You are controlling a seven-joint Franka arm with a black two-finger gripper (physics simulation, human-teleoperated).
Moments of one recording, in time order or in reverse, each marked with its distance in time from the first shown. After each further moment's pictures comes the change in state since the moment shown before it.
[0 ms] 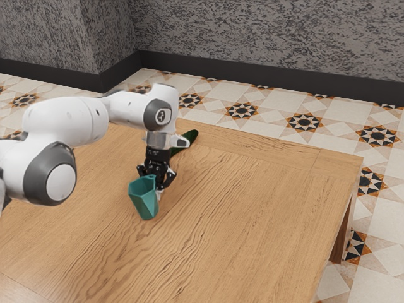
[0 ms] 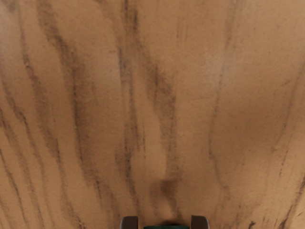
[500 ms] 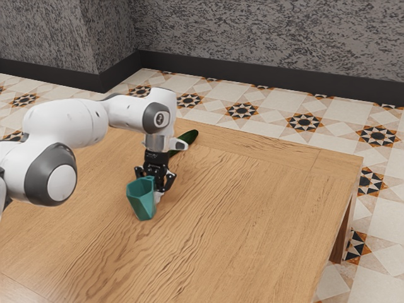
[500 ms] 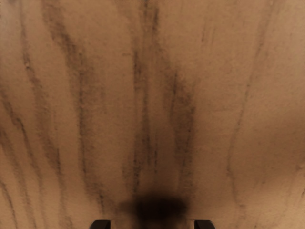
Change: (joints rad) arm 0.016 0.019 -0.005 0.000 -0.011 0.007 -0.025
